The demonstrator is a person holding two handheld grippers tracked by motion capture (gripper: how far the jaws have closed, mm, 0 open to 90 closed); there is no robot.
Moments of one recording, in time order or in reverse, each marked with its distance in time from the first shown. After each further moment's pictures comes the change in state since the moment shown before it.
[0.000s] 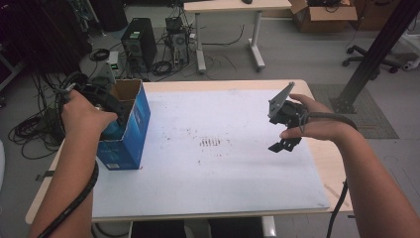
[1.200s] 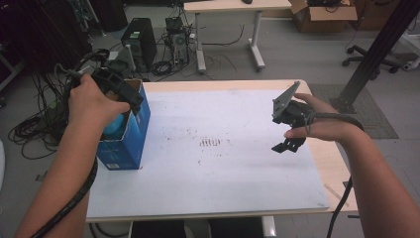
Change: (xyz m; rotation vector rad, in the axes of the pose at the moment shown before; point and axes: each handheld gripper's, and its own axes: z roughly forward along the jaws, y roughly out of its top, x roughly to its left) left arm -0.057 0.001 -0.056 -0.086 0.009 0.292; right arm 0.007 -0.004 -0.012 -0.011 -0.014 -0.004
